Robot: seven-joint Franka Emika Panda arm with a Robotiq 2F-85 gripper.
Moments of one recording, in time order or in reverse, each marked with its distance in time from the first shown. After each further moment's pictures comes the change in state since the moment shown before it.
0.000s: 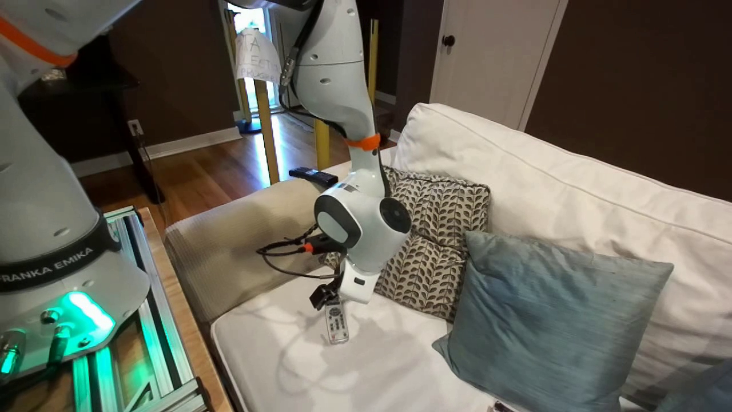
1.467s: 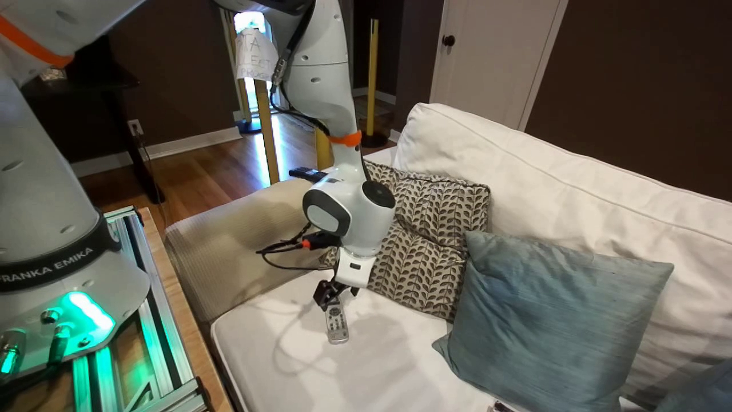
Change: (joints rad) arm 0.112 0.021 -0.003 -0.009 -0.014 0.184 0.112
